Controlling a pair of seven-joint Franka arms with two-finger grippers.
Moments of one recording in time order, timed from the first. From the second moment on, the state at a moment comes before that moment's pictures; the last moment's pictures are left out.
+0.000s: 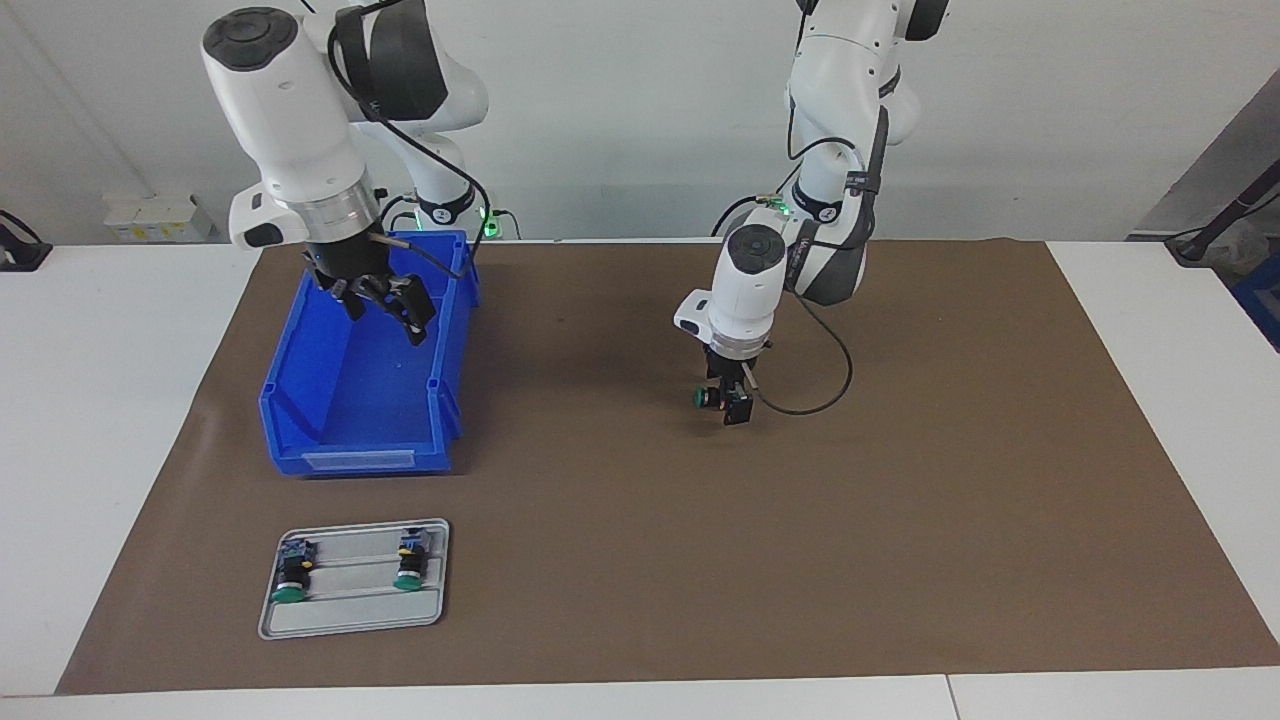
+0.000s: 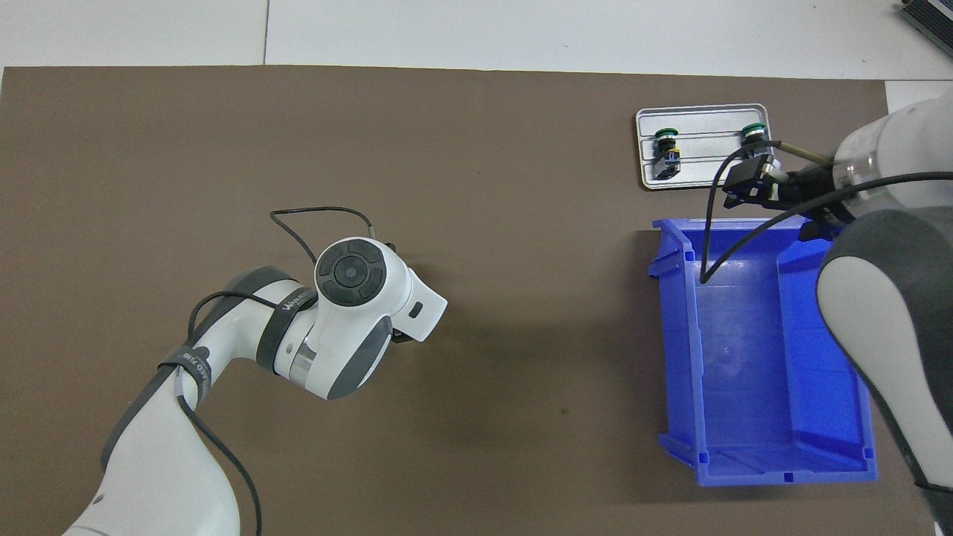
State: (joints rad) left arm -0.58 0.29 0.01 -2.06 0.00 2.40 0.86; right arm 0.12 0.06 -0.03 -1.63 0.00 1.75 0.51
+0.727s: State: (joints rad) left arm -0.61 0.30 0.01 -2.08 0.00 2.46 0.83; right arm 0.06 0.01 -0.03 -1.57 -0.05 1.64 0.06
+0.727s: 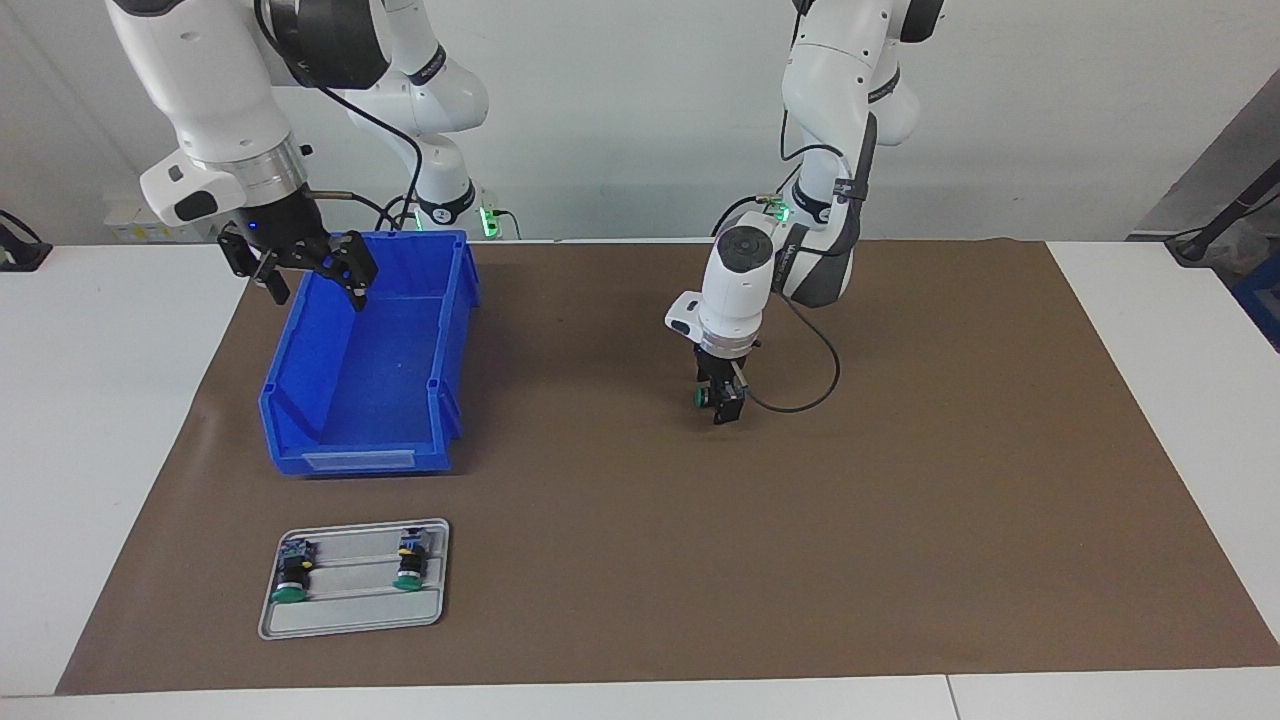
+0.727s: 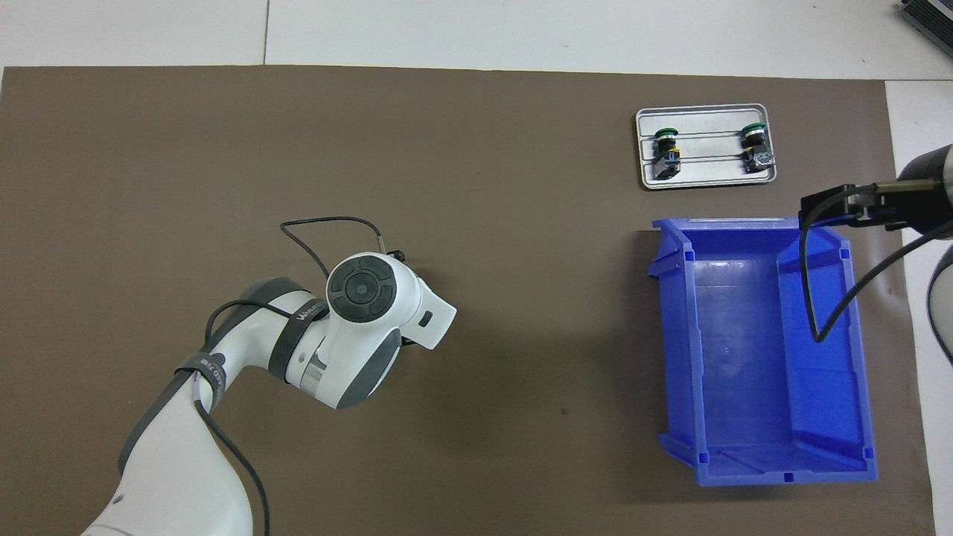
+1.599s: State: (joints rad) left arm -0.61 0.30 0.02 -2.08 0.00 2.46 0.82; right arm 0.03 0.00 -0.03 -1.58 -0.05 1.61 0.10
